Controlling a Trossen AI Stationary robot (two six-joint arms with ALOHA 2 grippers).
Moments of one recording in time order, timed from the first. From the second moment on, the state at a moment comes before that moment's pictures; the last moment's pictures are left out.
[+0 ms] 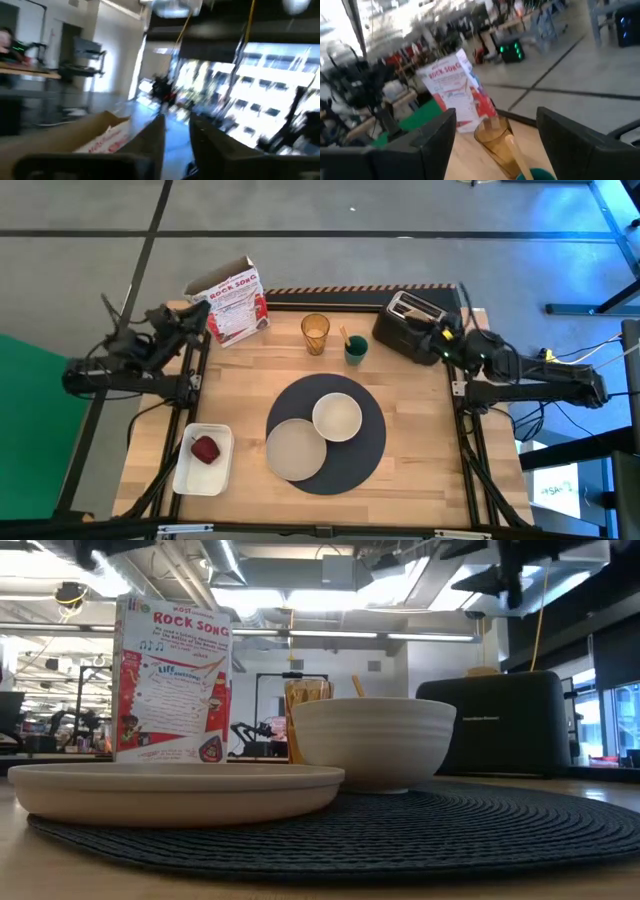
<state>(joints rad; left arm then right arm) 0.02 0.34 0.60 0.06 -0.86 0.06 -0.18 0.70 0.67 -0.01 0.39 0.49</state>
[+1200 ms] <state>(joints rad) 0.47 0.82 1.13 -0.97 -0.92 -0.19 -0.45 0.84 0.88 -0.15 -0.02 0.47</state>
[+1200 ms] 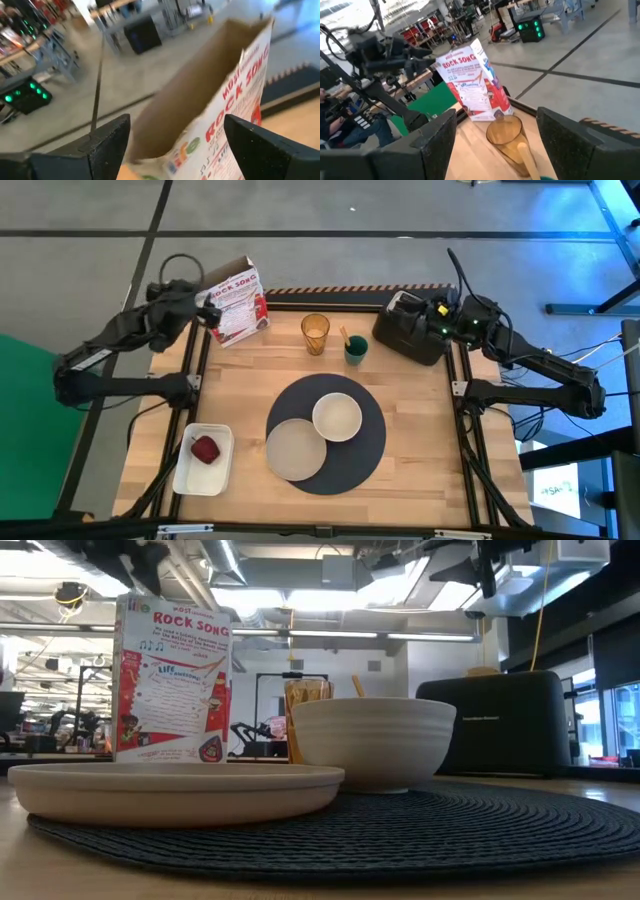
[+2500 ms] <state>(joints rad) 0.70 1.24 1.34 -0.58 -0.41 -0.02 -0.45 0.84 0.88 -0.23 -0.06 0.52</state>
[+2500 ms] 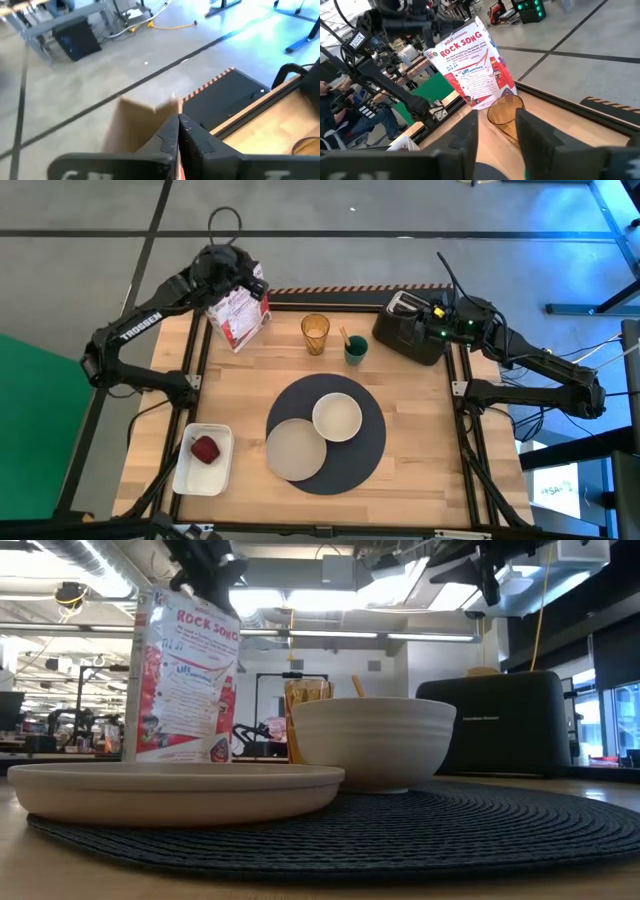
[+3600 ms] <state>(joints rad) 0.56 0.80 1.36 -1.00 -0.47 -0.23 -0.45 0.84 0.88 -0.23 -0.09 0.49</state>
